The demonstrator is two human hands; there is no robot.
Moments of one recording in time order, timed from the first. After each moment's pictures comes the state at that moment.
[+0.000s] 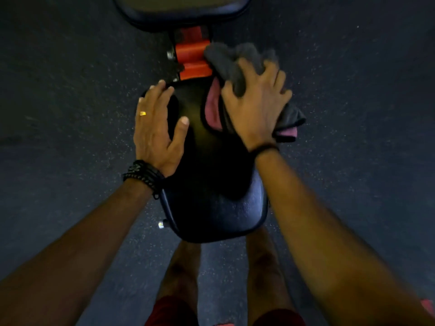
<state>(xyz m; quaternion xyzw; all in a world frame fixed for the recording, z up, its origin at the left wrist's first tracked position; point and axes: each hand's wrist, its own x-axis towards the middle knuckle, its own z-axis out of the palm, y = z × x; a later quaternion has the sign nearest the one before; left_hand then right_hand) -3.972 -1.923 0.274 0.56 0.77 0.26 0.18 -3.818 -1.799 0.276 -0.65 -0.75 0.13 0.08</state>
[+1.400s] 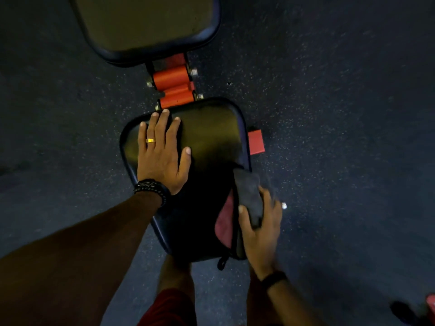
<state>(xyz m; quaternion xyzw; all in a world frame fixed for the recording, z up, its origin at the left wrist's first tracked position) -3.946 -1.896 0.269 0.64 0.76 0.04 0.13 -3.715 -1.975 0.289 -0.72 -0.54 0.40 0.17</state>
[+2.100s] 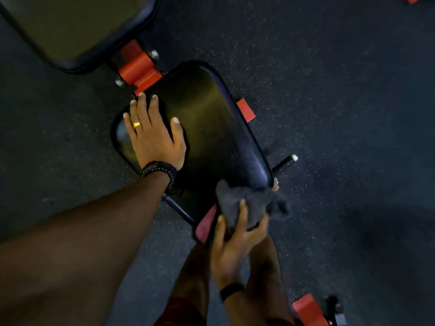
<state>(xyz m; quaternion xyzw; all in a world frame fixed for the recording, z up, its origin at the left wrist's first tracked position) -3.948 -1.904 0.263 0.65 0.75 0.06 0.11 -3.850 -2.120 0.288 -0.87 -0.38 0.22 0.21</state>
